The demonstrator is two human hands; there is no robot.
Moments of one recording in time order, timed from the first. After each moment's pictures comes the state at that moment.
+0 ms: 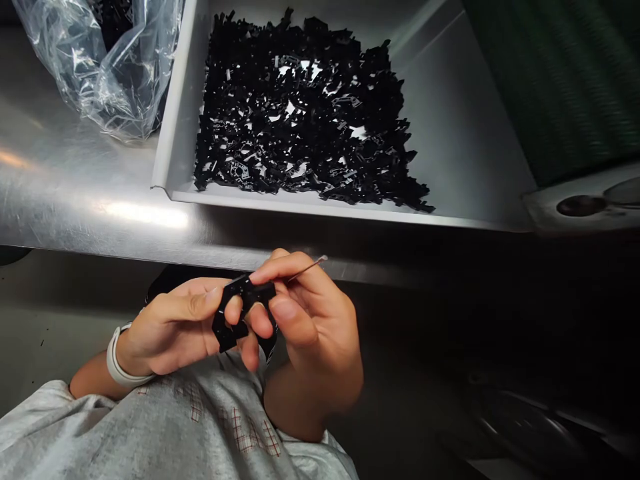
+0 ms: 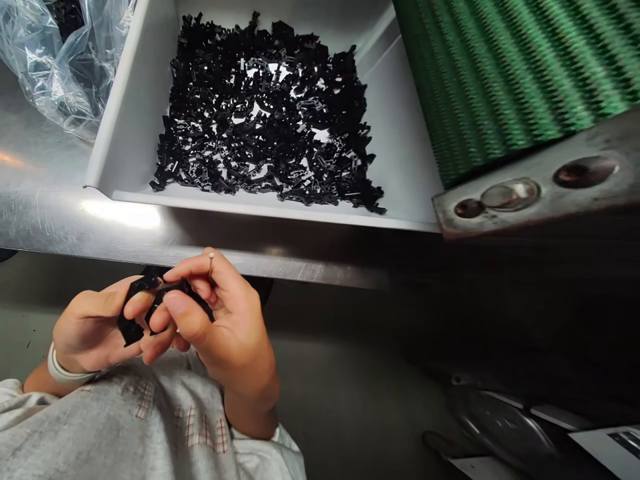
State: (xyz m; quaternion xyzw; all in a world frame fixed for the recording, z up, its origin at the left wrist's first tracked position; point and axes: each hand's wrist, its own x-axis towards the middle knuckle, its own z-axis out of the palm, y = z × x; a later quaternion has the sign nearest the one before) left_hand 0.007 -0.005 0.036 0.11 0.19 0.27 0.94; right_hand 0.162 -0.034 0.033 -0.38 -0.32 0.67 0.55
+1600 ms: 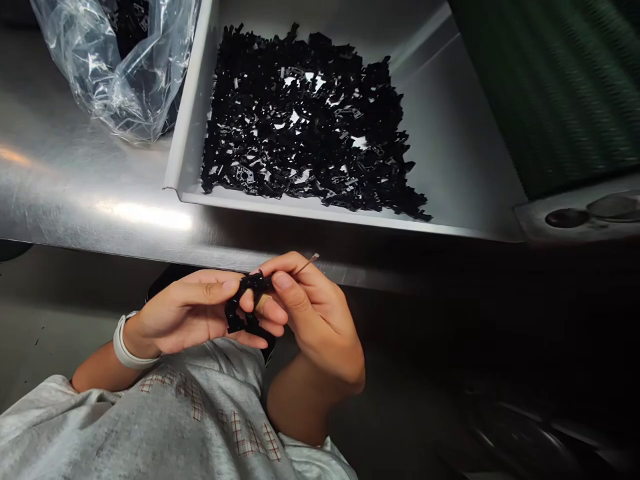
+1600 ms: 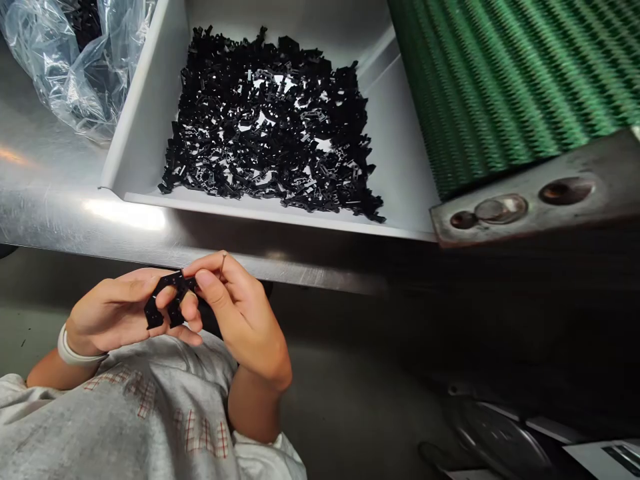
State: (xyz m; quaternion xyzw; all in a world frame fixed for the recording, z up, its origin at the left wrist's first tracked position) left_hand 0.003 0.005 0.024 0.15 0.19 0.22 0.94; right_hand 0.176 -0.026 0.020 -0.37 -0.37 0.69 0.50
